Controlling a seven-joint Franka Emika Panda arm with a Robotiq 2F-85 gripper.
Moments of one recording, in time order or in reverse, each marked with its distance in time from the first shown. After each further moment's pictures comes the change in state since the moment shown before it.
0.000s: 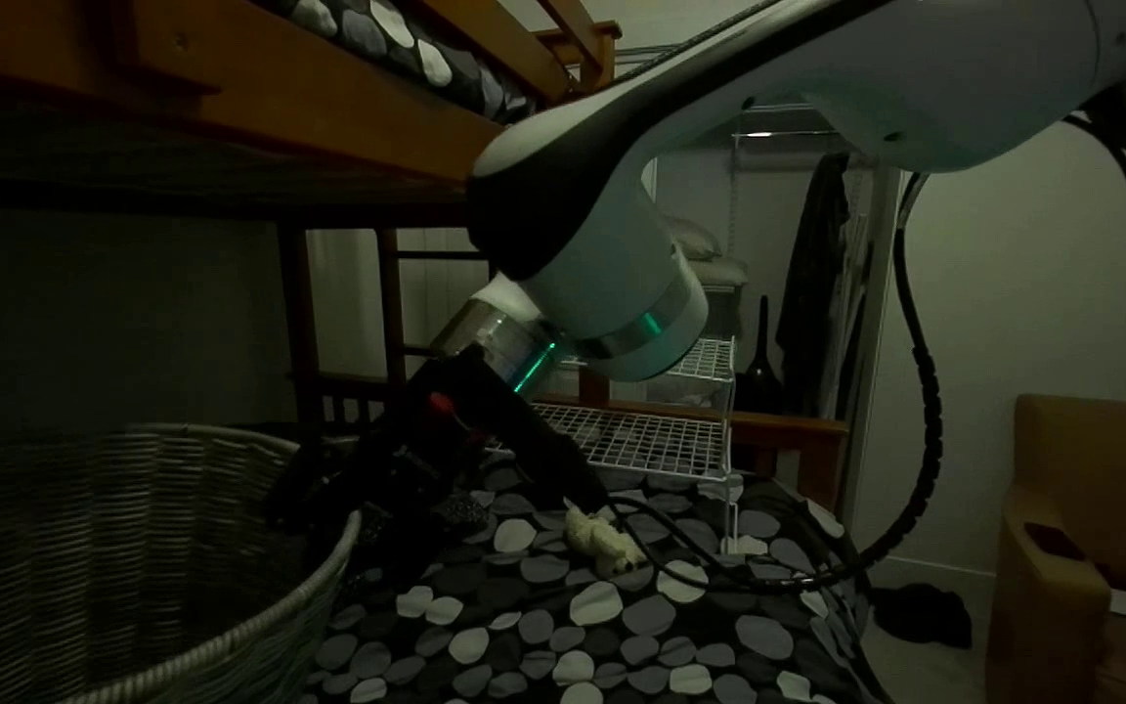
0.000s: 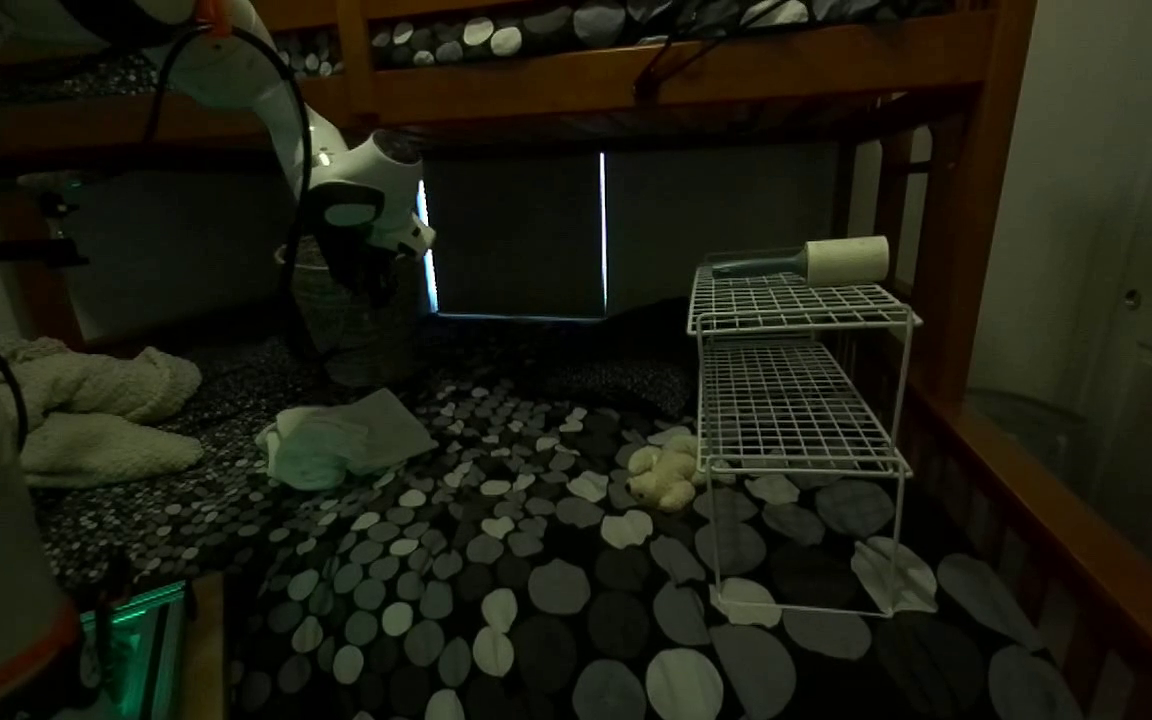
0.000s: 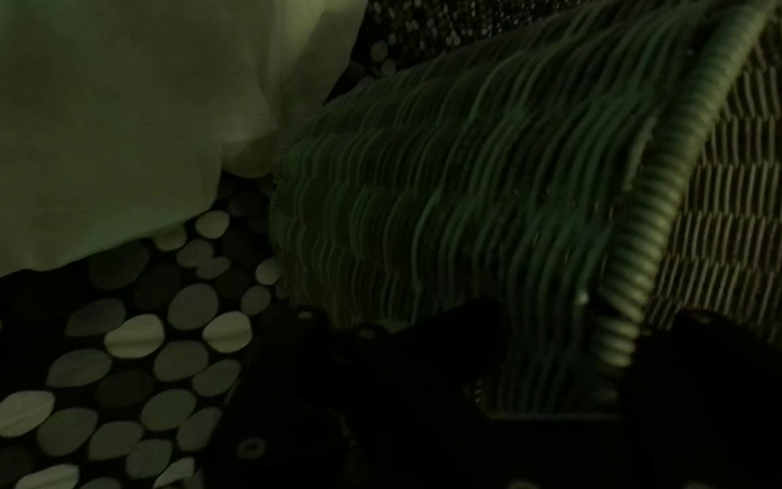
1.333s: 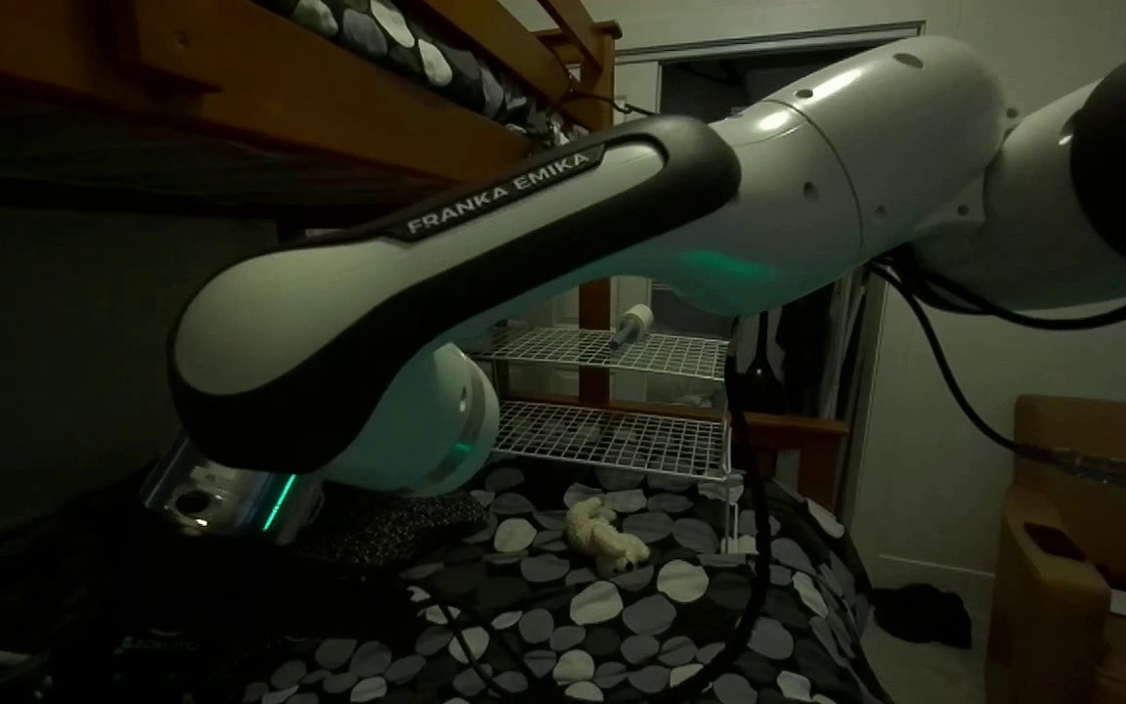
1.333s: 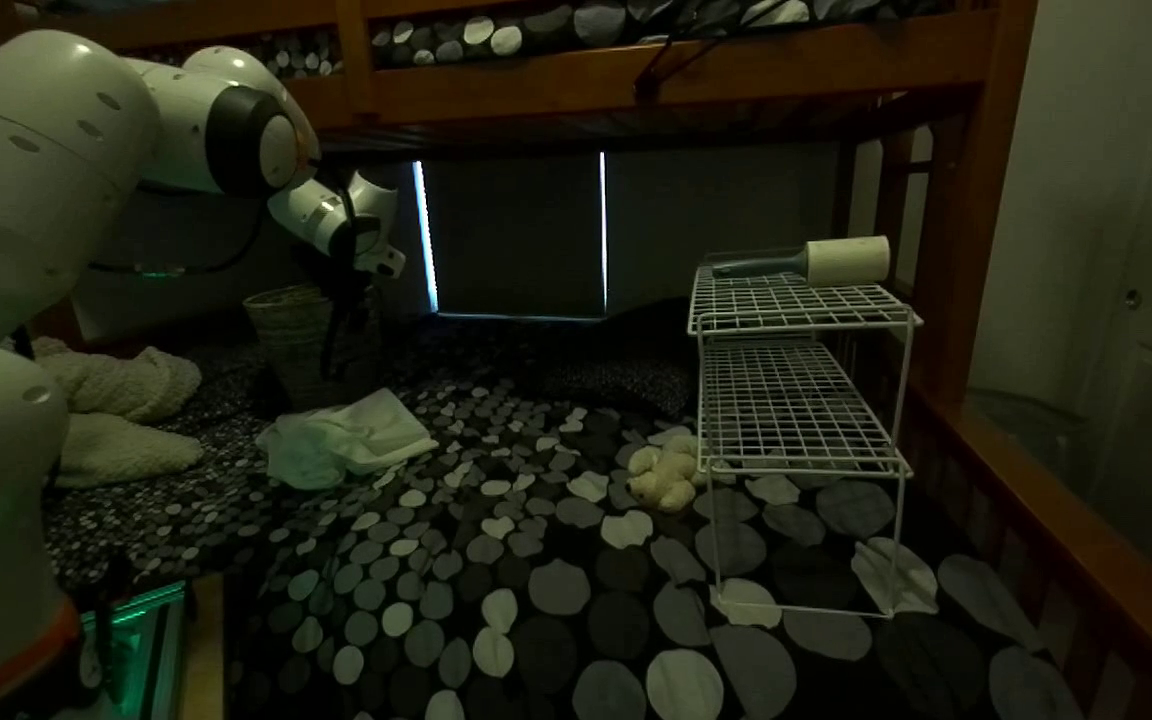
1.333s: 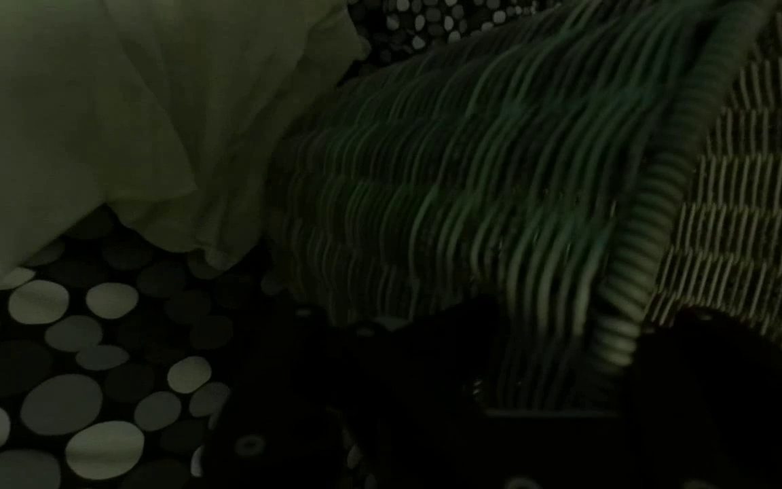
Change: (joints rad) arm 0.324 0.458 -0.131 0.553 -0.532 -0.176 0.354
